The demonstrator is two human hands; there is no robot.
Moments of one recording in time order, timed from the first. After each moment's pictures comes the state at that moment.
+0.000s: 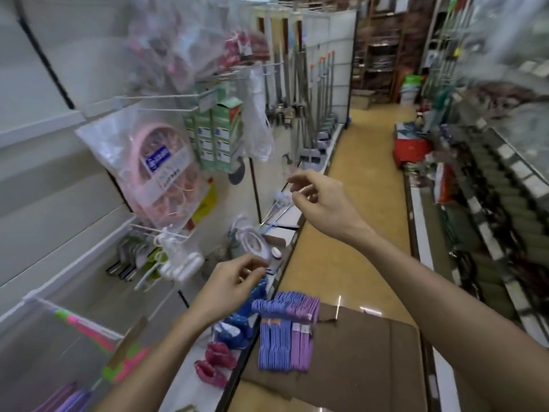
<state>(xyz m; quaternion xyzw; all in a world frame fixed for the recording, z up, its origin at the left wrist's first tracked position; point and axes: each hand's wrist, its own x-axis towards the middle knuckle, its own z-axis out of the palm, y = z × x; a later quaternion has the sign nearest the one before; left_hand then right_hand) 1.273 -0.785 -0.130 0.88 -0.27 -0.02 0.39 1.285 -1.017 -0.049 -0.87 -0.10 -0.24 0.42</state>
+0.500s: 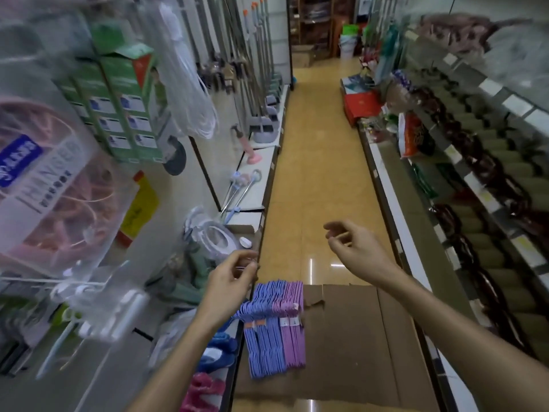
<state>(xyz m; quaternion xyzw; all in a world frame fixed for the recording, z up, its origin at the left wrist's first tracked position) 1.447 -0.853 -0.252 0.83 -0.18 -0.13 0.51 1.363 -1.100 -0.236 -0.87 0.17 -0.11 0.45</state>
